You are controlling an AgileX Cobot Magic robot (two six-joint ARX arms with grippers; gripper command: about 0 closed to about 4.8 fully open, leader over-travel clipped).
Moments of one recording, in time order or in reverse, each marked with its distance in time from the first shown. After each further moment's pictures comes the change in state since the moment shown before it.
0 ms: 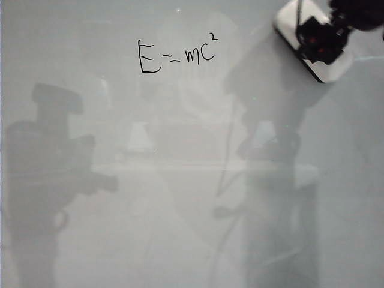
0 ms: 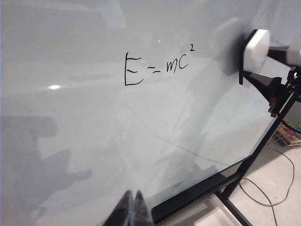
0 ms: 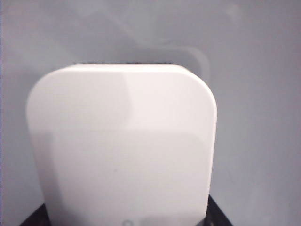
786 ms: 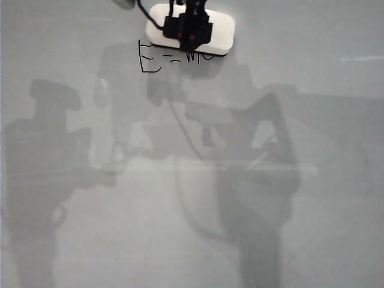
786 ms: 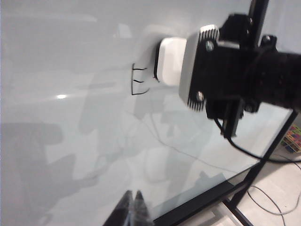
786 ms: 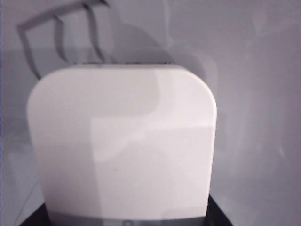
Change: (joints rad) left arm 0.000 0.000 0.000 0.034 -0.023 0.000; right arm 0.522 0.521 0.689 -0.438 0.602 -0.430
